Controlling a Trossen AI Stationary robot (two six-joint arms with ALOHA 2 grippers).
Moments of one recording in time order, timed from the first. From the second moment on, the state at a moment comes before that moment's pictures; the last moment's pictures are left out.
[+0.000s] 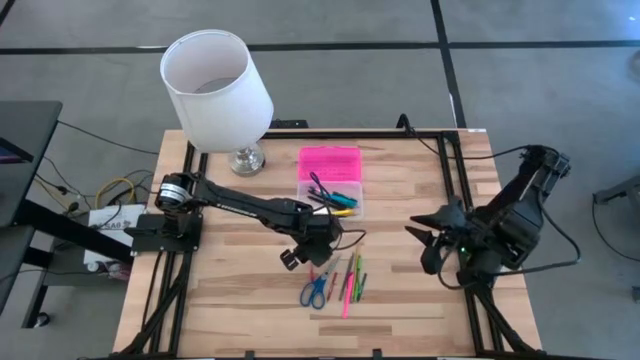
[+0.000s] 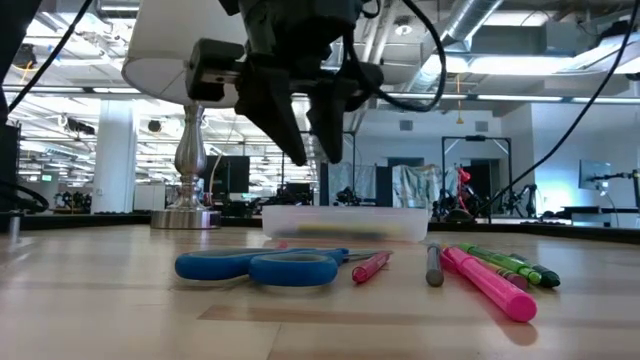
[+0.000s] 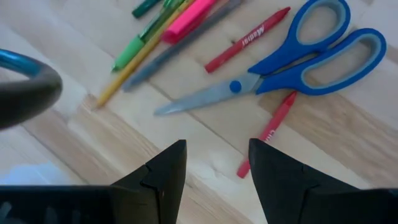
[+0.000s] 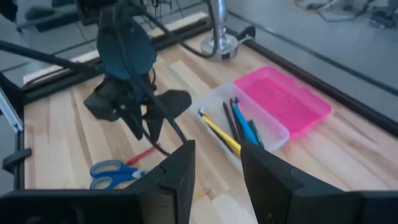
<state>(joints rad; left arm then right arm) -0.13 1.93 1.48 -0.69 0.15 0.82 0.88 1.20 1.28 -1.31 1.02 1.26</state>
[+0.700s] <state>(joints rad) -0.17 2.06 1.48 -0.71 0.18 0.85 0.91 1.20 1.28 -1.29 1.03 1.29</state>
